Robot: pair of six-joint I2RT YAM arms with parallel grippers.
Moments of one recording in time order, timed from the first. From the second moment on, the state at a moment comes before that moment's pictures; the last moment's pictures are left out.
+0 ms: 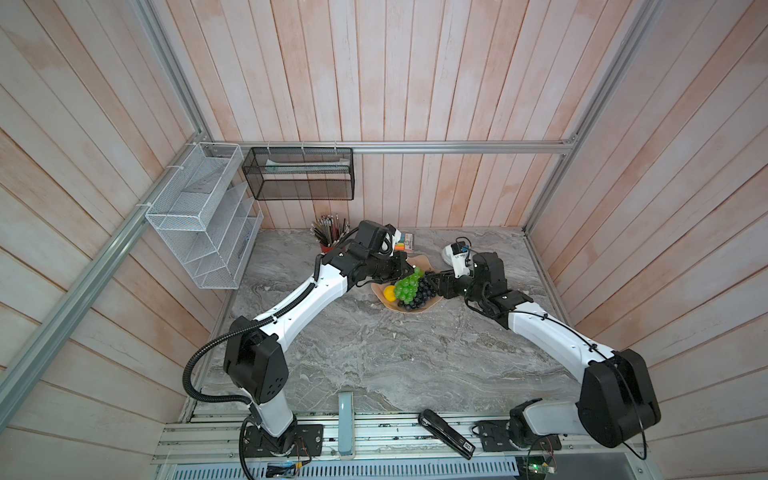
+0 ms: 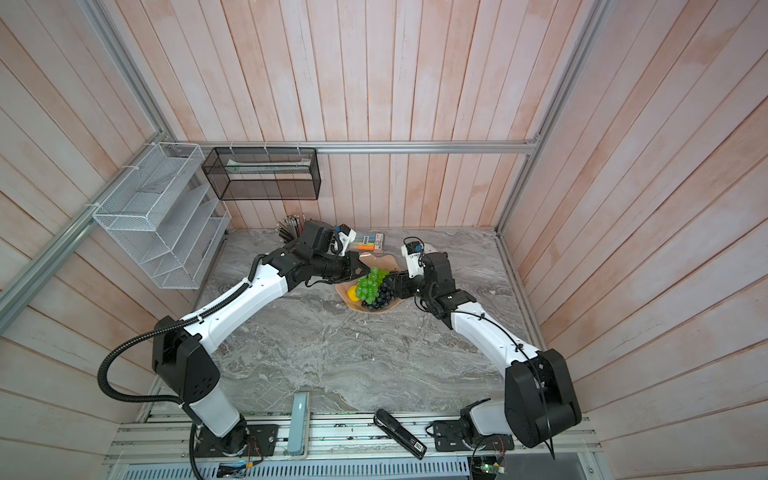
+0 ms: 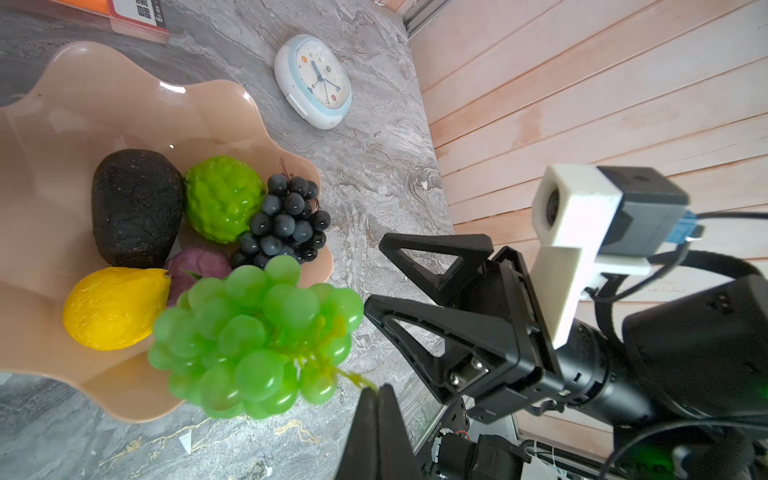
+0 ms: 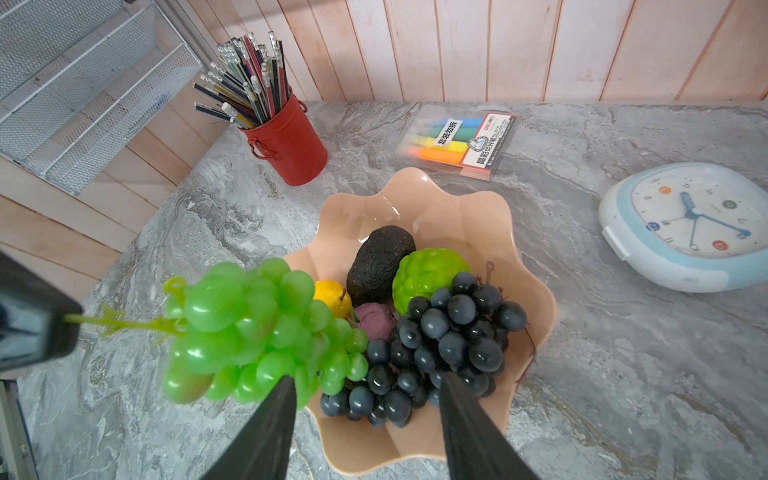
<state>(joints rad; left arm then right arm) -0.59 1.72 1.60 -0.56 0.47 -0.64 0.40 1.38 0.91 -0.04 -0.32 0.24</state>
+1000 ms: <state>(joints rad) -0.45 1.71 1.41 -0.45 0.46 -0.59 0.52 1.73 1.00 0.10 -0.35 0.23</state>
